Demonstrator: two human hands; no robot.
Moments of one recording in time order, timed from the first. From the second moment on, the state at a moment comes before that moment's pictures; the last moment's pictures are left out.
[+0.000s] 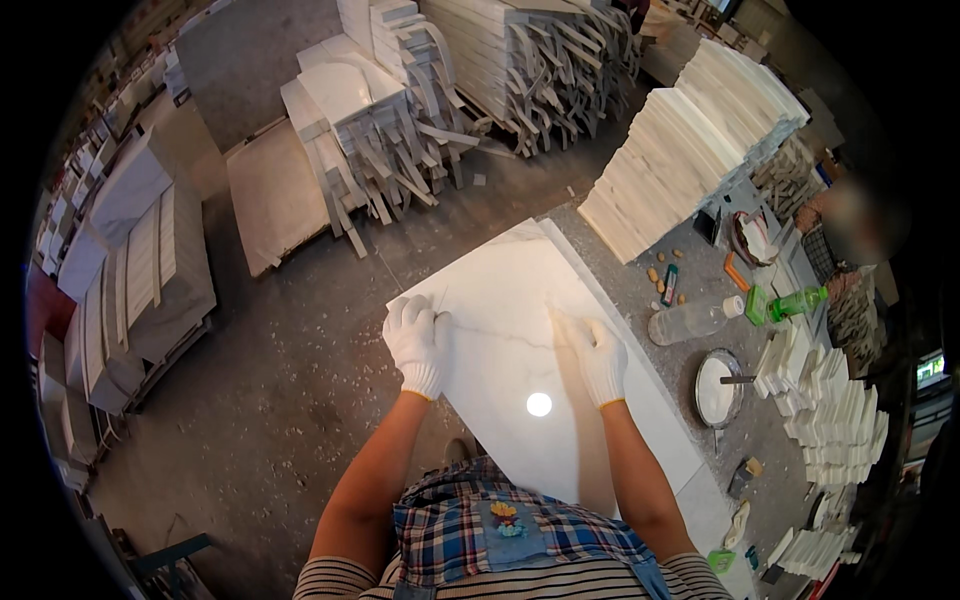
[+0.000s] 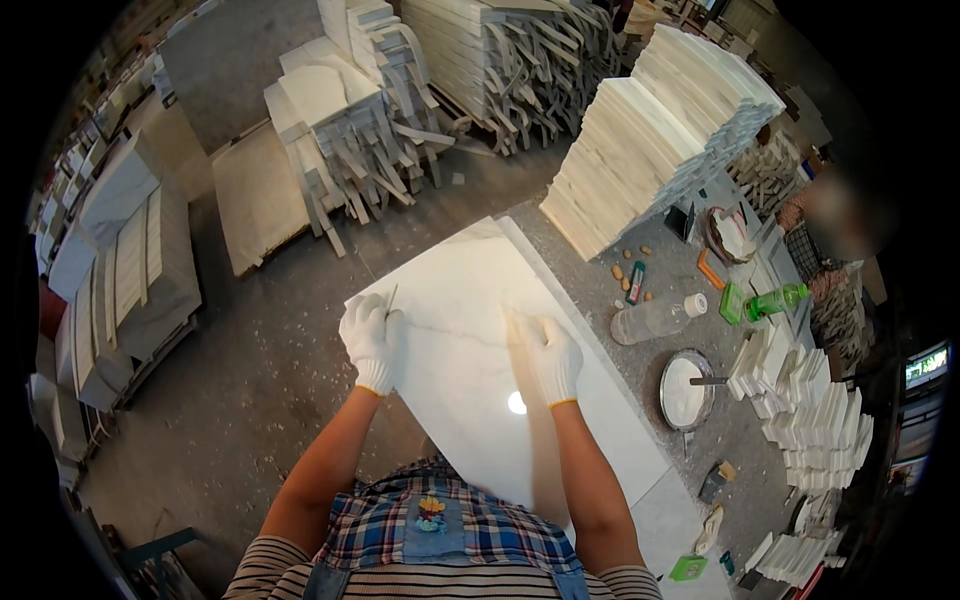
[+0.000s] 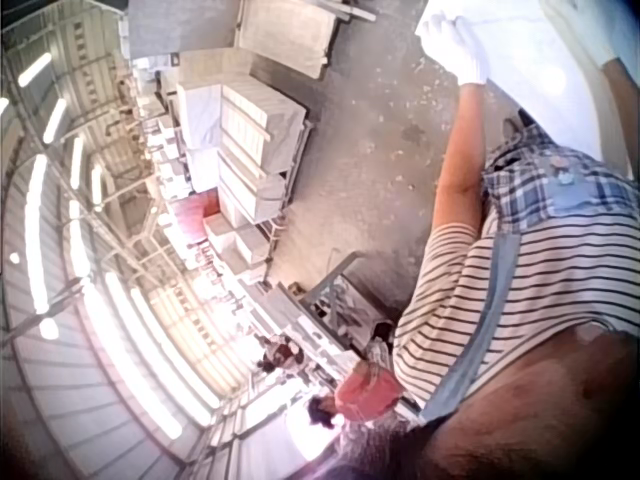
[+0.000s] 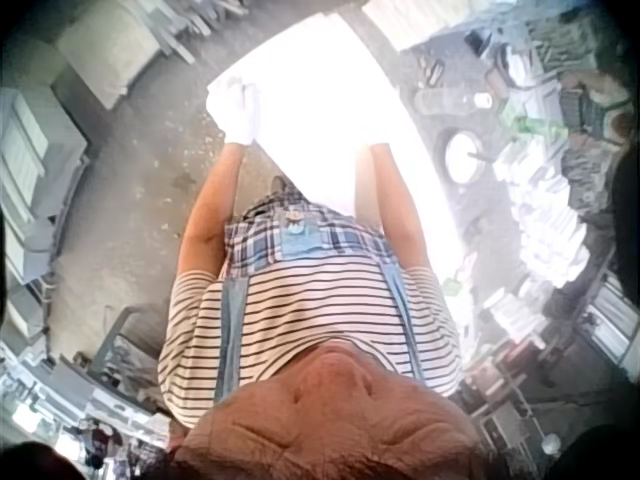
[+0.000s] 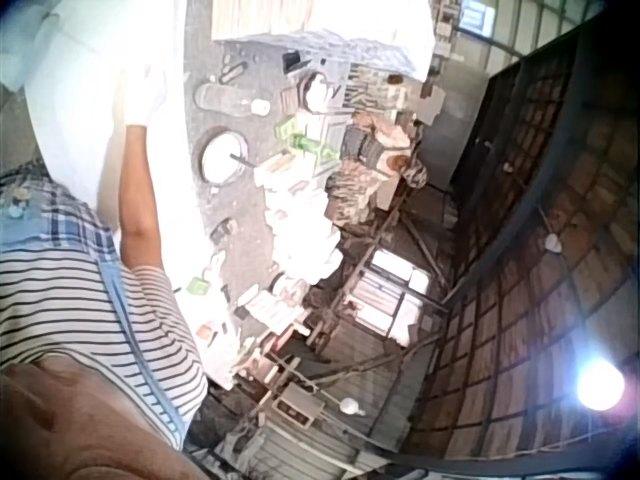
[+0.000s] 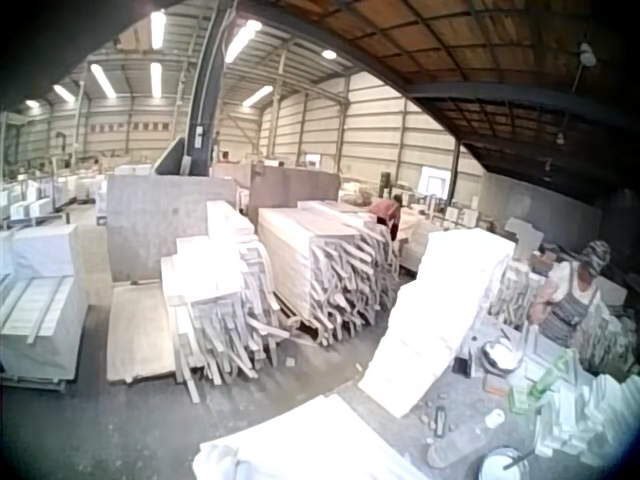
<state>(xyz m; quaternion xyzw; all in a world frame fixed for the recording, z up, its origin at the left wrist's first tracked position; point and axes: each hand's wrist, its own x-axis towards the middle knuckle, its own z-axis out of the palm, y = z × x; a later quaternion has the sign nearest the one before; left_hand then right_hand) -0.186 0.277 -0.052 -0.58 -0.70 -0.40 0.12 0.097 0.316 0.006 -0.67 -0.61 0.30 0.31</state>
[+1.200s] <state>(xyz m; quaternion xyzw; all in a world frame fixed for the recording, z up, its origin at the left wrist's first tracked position) -0.183 0.276 -0.045 -0.57 -0.70 -0.41 0.11 0.091 0.299 0.028 -0.66 -0.55 0.37 0.35</state>
